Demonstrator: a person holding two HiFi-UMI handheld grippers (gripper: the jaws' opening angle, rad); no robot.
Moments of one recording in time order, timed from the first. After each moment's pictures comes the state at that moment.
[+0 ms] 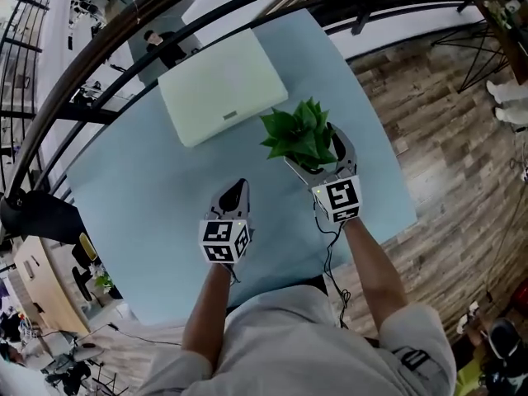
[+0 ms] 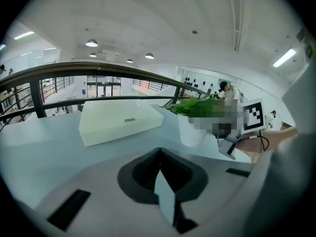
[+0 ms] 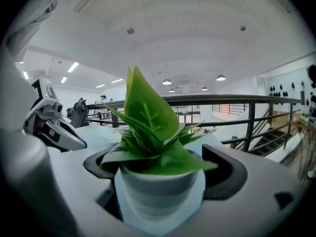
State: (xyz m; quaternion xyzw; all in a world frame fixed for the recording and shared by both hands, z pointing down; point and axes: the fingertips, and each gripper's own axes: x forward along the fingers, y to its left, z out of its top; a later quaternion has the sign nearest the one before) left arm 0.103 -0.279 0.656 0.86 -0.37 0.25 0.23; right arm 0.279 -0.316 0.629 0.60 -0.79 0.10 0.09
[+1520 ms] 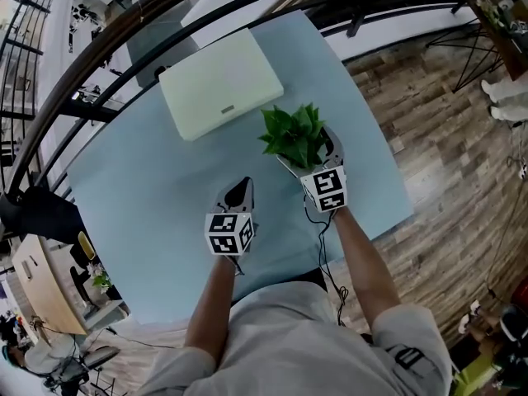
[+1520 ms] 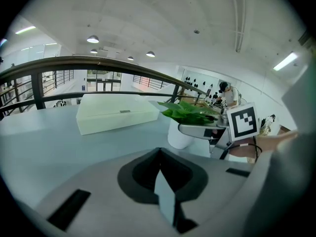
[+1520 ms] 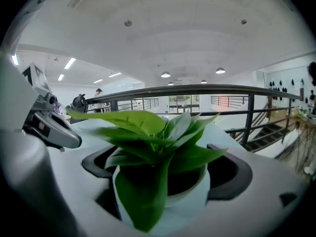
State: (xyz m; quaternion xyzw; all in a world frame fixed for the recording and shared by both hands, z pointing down) left arm 0.106 -0.261 0.669 0.86 -0.37 0.25 0.26; right arm 0.263 -0.311 0.671 0.59 -0.78 0.14 0.13
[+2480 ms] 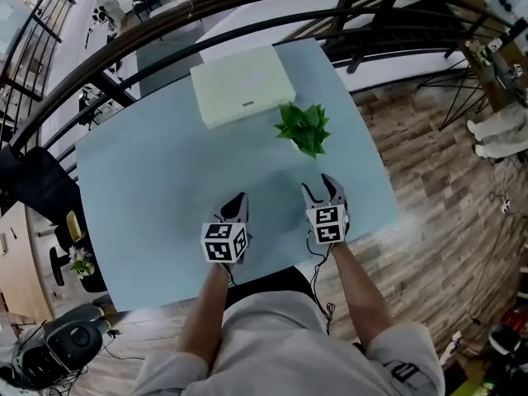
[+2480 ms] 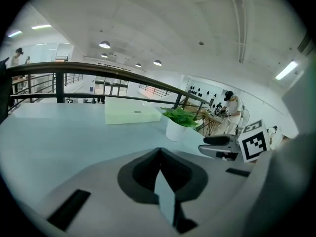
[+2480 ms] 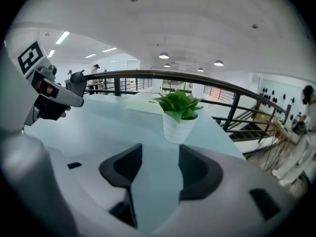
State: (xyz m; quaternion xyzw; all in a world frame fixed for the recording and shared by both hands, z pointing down) left arm 0.036 -0.178 0.641 0.85 -0.40 0.20 0.27; right arm 0.238 -0.163 0.684 0.62 -0.72 0.17 0.26
